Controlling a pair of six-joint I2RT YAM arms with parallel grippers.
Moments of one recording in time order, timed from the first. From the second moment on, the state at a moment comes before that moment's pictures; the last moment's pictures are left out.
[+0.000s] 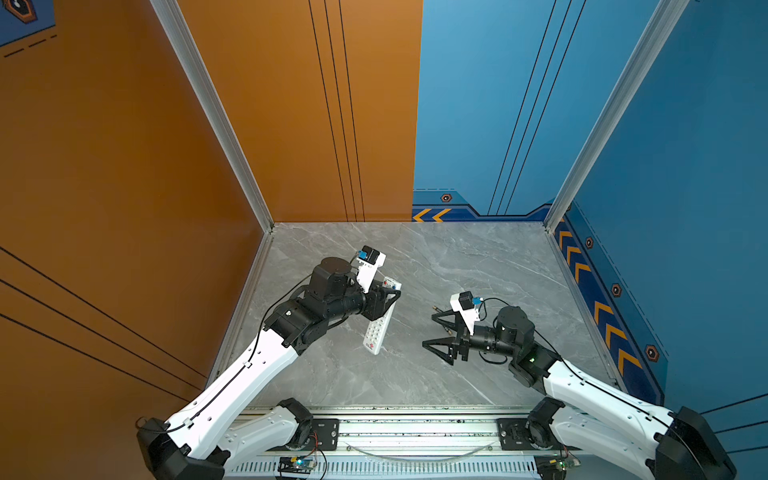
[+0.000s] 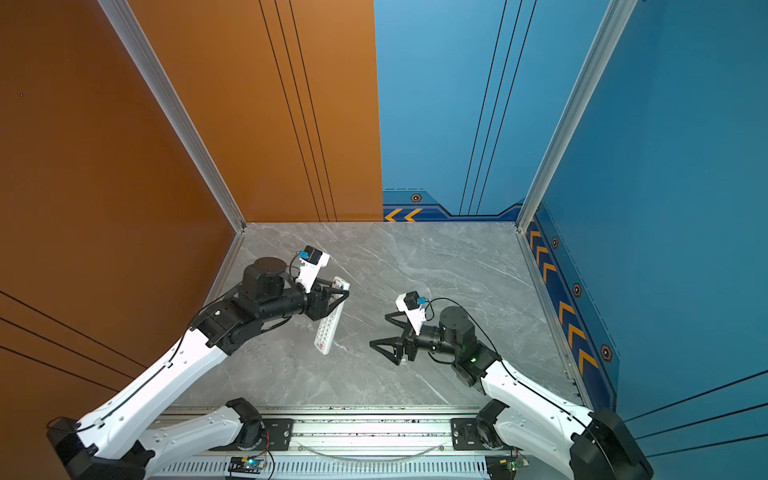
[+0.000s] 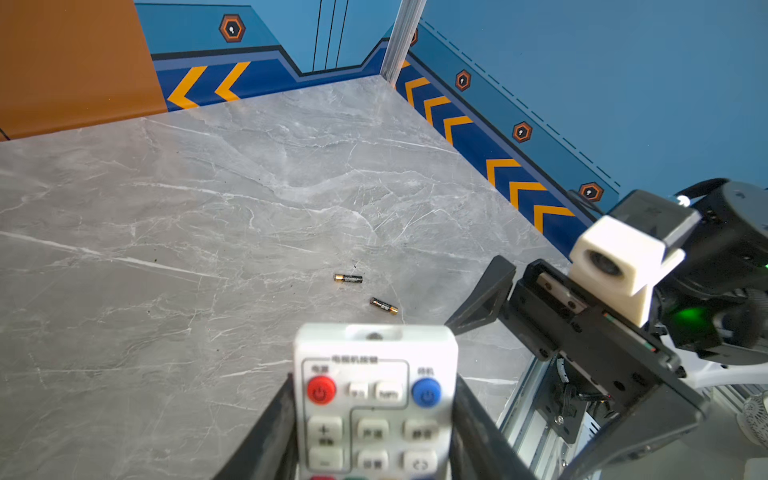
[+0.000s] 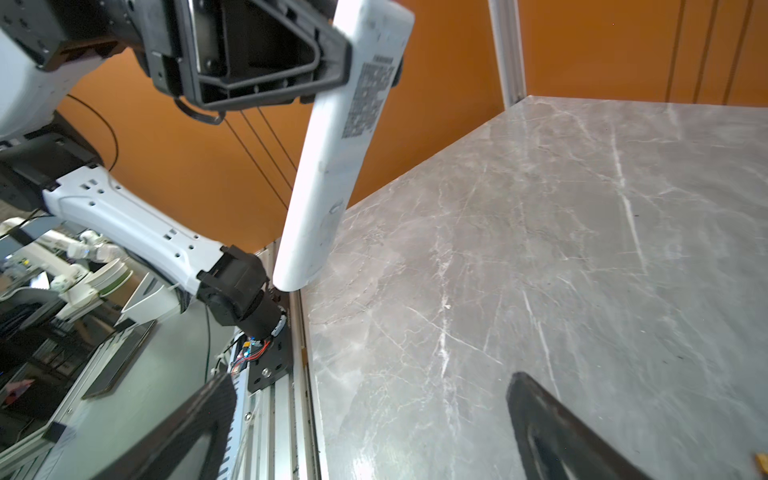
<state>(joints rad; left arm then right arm) -0.60 1.03 1.06 -0.51 0.28 -0.22 0.68 0.97 0.41 0.38 -0.64 0.30</state>
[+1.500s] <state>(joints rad) -0.57 0.88 0.98 -0.19 0.71 -0.34 0.88 1.16 0.50 0.78 -0.68 0.39</state>
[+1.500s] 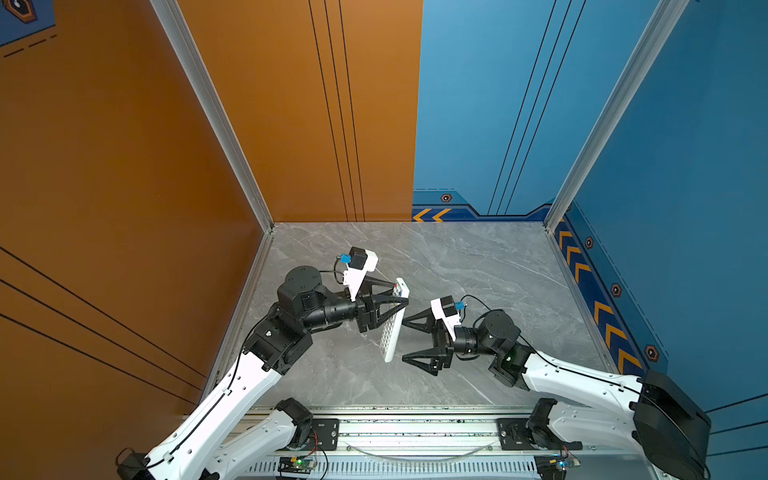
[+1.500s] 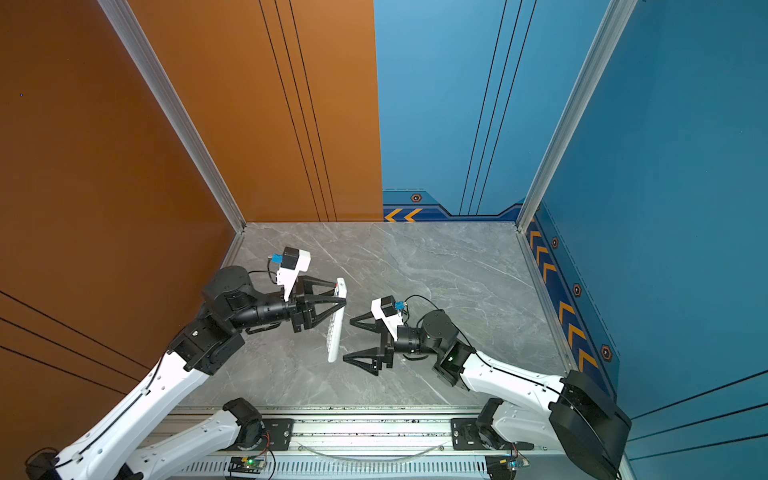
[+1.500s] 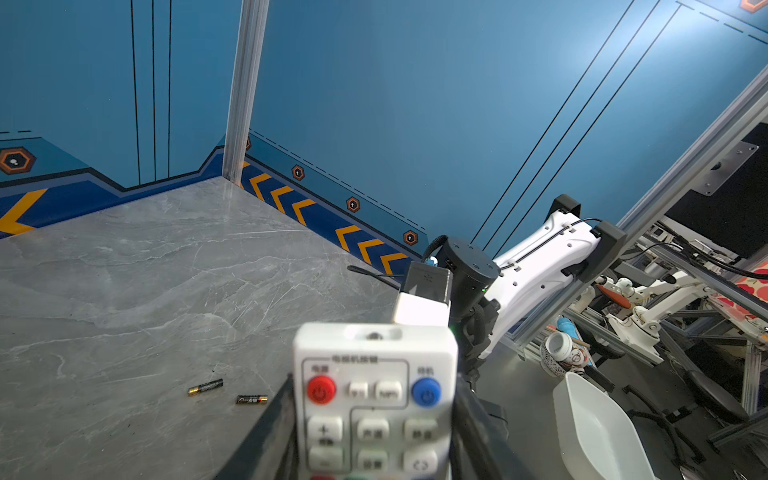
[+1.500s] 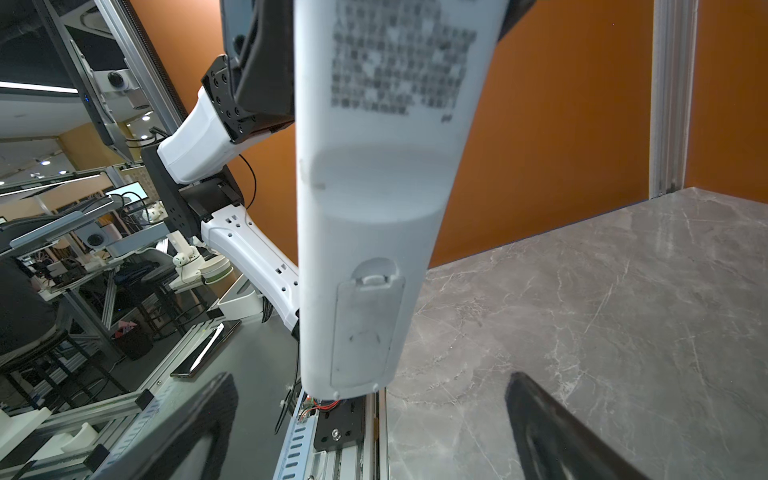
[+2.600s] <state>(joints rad) -0.59 0.89 0.96 -0.04 0.79 -0.41 0.94 1.27 0.57 0.85 -0.70 0.43</state>
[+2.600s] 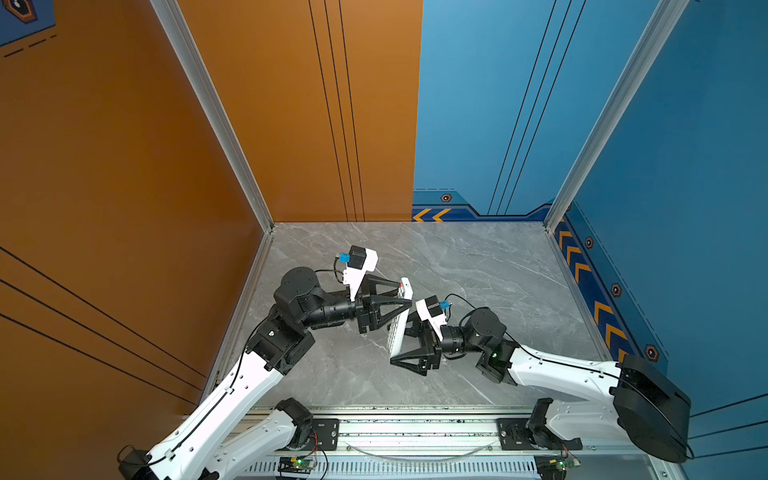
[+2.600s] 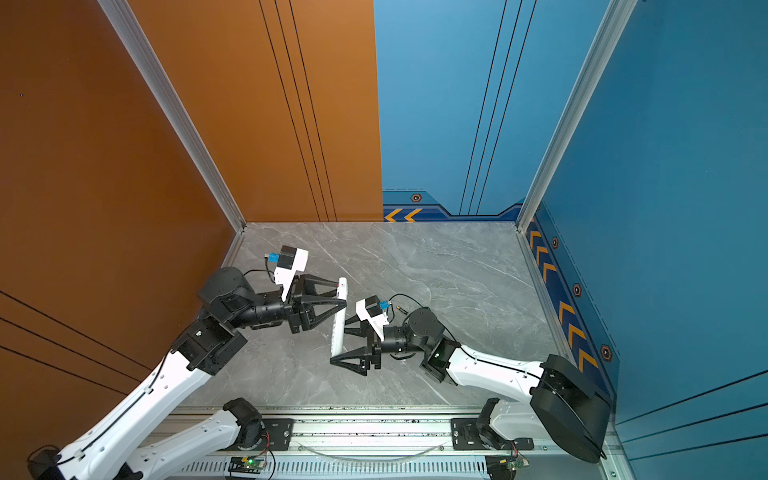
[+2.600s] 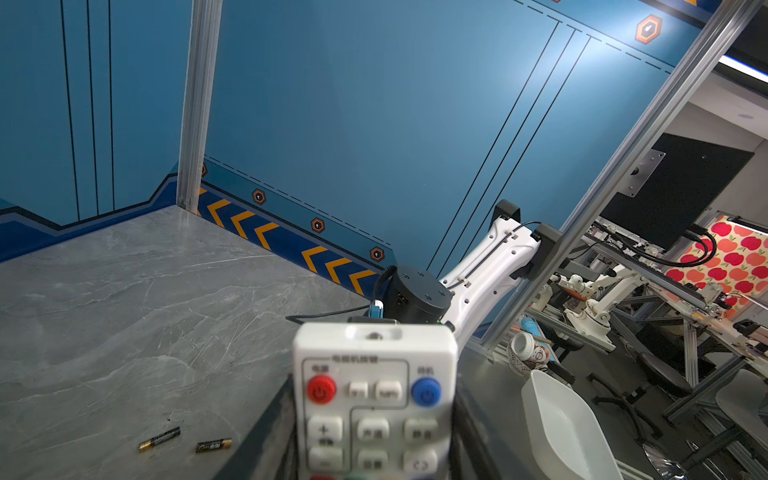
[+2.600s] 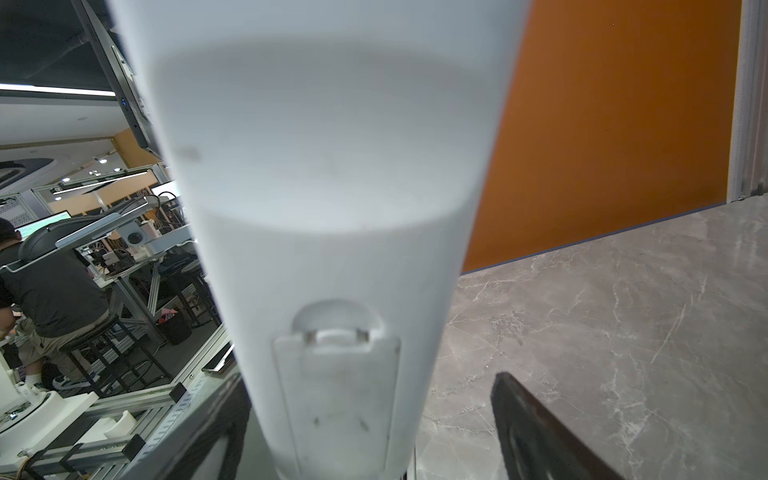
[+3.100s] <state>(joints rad) -0.59 0.90 0.96 -0.02 0.79 -0.42 0.94 1.31 0.57 0.96 -0.71 0.49</state>
